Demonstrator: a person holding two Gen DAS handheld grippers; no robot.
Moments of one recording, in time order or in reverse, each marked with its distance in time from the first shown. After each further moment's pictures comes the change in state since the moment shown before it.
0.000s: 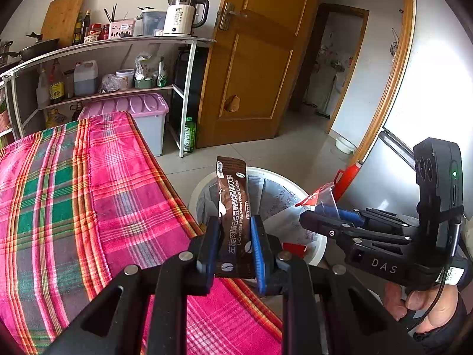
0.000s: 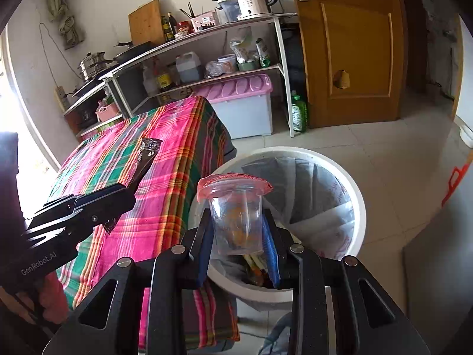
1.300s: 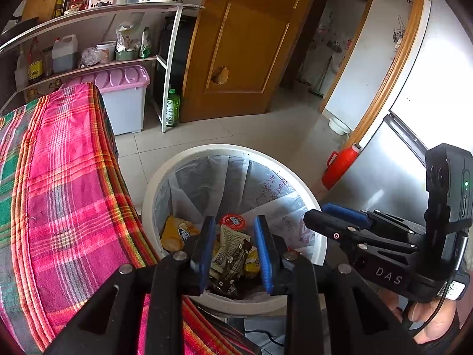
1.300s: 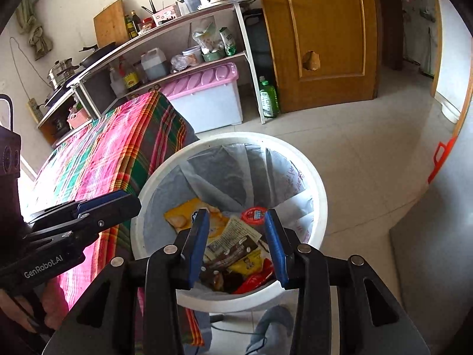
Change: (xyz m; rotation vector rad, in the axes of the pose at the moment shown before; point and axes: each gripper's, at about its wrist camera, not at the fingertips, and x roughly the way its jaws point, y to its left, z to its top) left arm 0.072 -0.022 0.006 -0.023 0.129 -0.055; right arm 0.020 -0.050 -0.003 0.090 0.037 -0.092
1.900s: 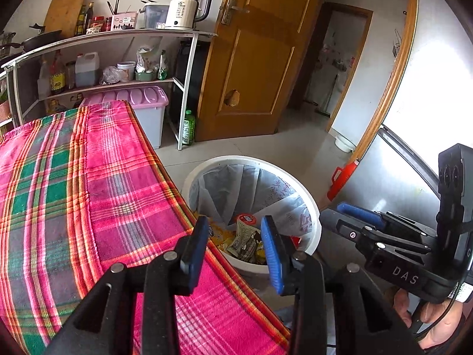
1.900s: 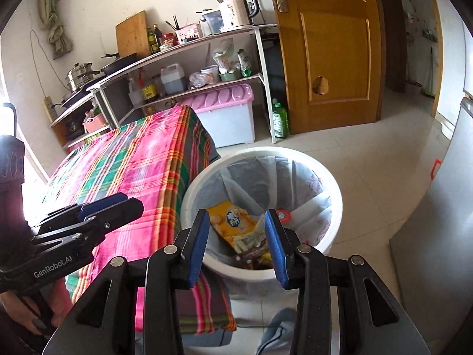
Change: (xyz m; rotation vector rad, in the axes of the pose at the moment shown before) left arm -0.078 0.012 -0.029 -0.006 -0.117 0.053; right arm -0.059 0.055 -0.026 -0.054 -0.104 0.016
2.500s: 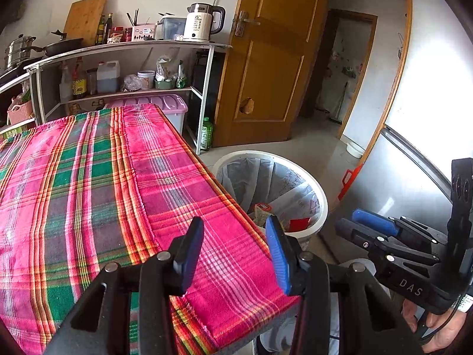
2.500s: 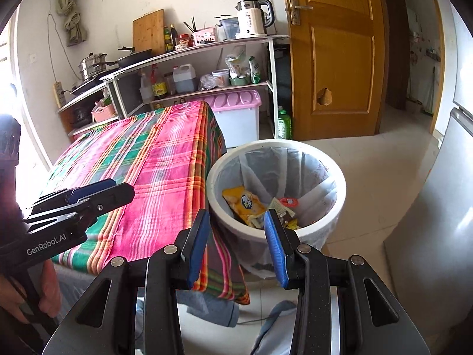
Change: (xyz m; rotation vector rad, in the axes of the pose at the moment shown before) left arm -0.051 0.008 -0.040 -0.002 -0.054 0.079; right arm -0.039 0.039 -0.048 -0.080 -0.043 -0.023
